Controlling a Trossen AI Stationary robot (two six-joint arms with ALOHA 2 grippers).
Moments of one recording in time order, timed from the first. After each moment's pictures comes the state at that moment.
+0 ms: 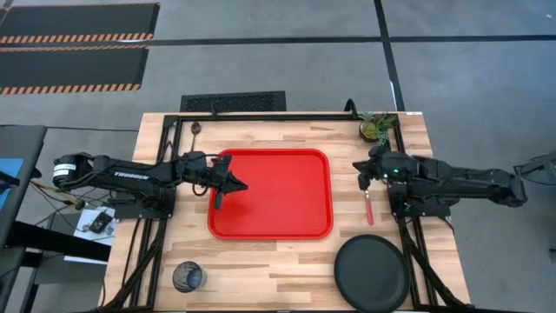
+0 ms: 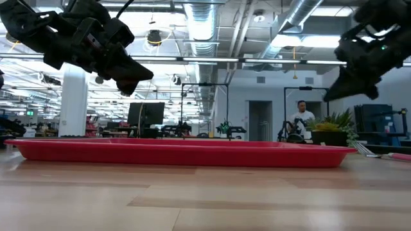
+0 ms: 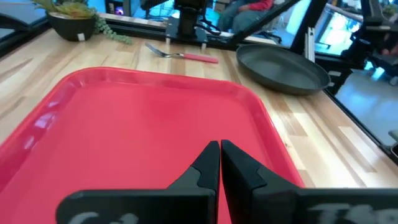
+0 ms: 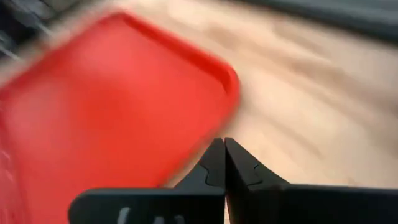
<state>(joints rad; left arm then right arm) 0.22 1.08 0.29 0.49 0.36 -0.07 -0.22 0.49 0.37 -0.55 0.28 0.57</state>
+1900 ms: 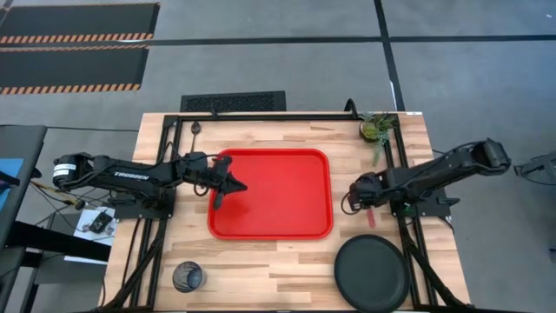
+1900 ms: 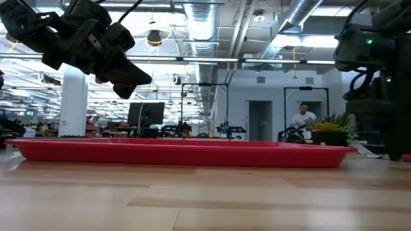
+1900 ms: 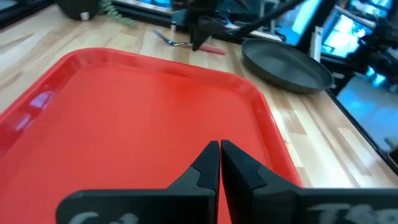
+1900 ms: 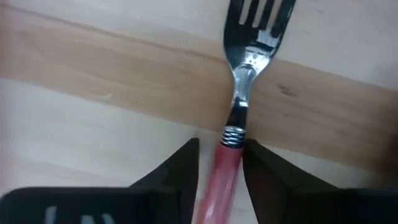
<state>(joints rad) 0.22 1.08 0.29 0.46 0.33 -0.16 0.10 1.14 0.41 -0.75 0.06 1.42</state>
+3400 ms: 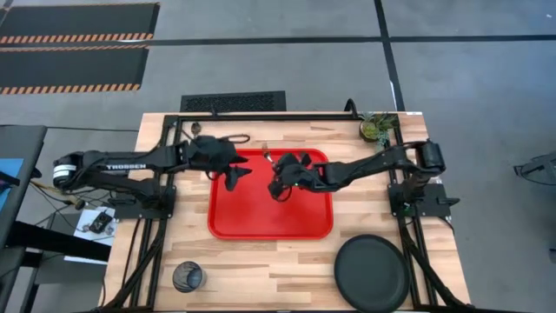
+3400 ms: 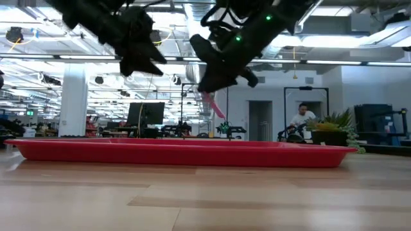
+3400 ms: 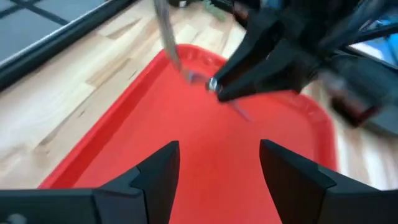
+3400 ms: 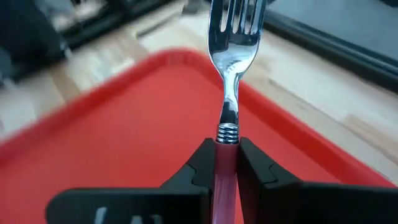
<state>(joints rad) 0.24 1.08 0.65 -0.09 0.03 -0.28 0.03 1.80 1.16 0.02 0.55 0.54</state>
